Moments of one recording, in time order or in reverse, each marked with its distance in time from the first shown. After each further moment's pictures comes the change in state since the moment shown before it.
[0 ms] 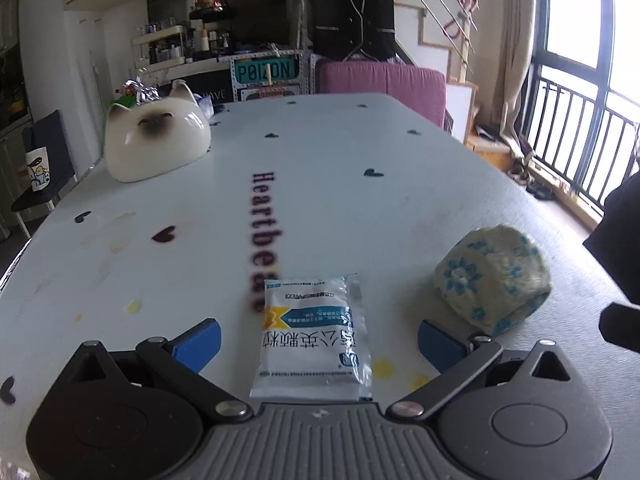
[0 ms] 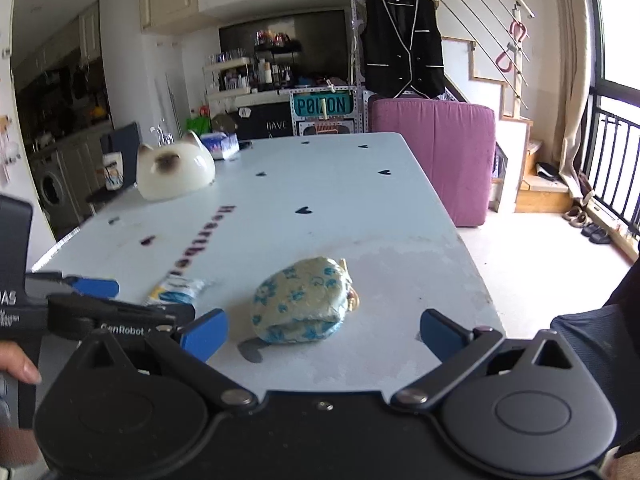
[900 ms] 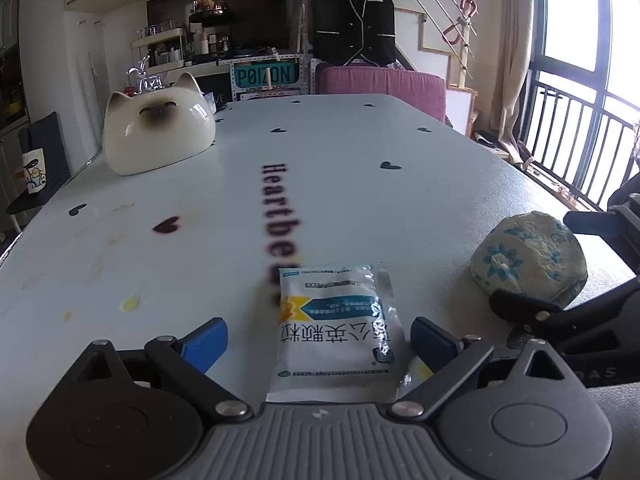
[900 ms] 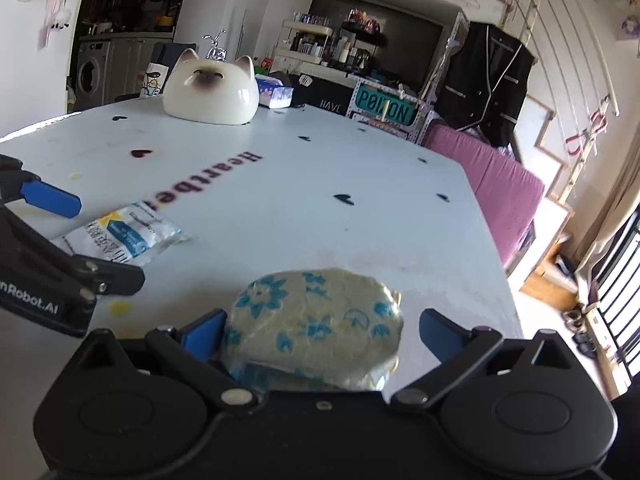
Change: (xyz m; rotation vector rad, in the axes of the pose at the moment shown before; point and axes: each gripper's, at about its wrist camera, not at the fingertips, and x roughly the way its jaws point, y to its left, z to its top) left arm 0.023 0.019 -0.015 -0.001 -0.032 -0.013; right arm 0.103 0.036 -0.002 -0.400 0.008 -0.018
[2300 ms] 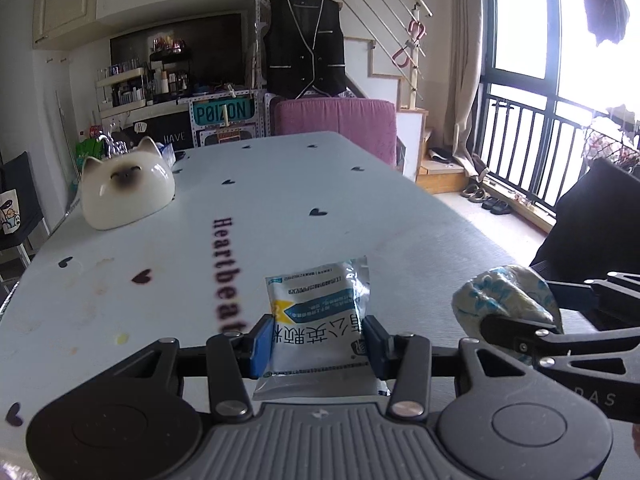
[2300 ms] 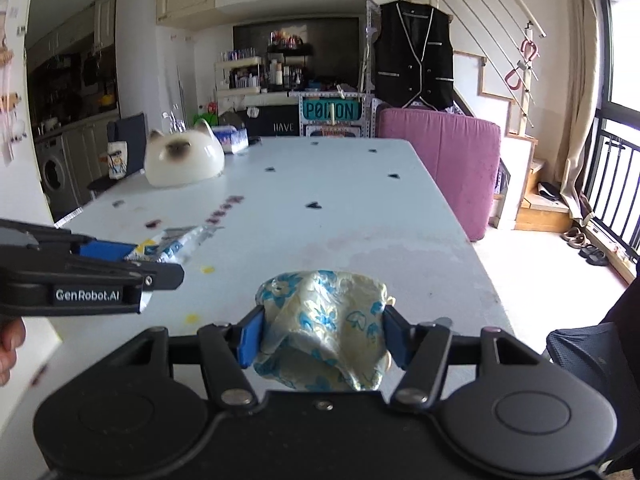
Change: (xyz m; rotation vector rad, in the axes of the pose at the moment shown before) left arm -0.077 -0.035 0.014 0.074 -0.080 -0.103; right arm -0.113 -0.016 -0.022 0.364 -0.041 0.010
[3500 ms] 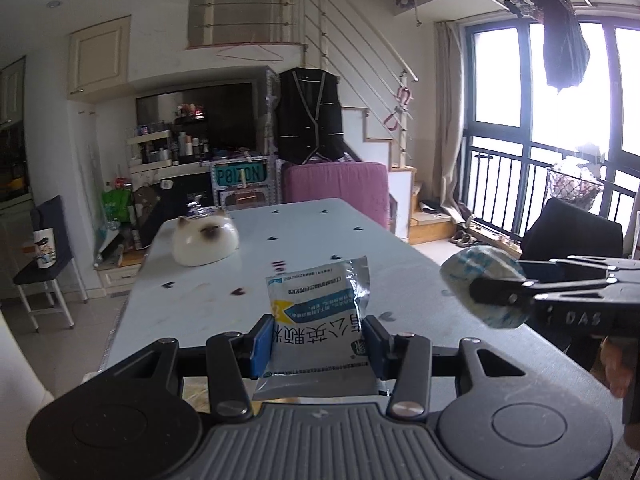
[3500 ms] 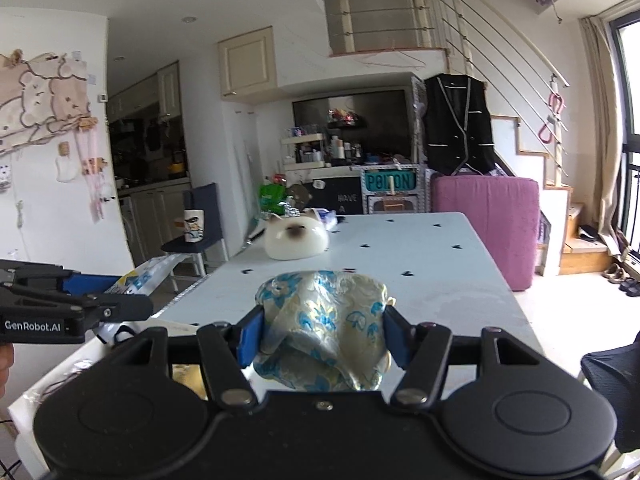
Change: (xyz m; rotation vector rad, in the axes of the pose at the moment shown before) left arm -0.267 0.044 -0.057 0.022 -0.178 -0.001; right arm -0.201 0.085 -0.006 0.016 -0.200 0.177
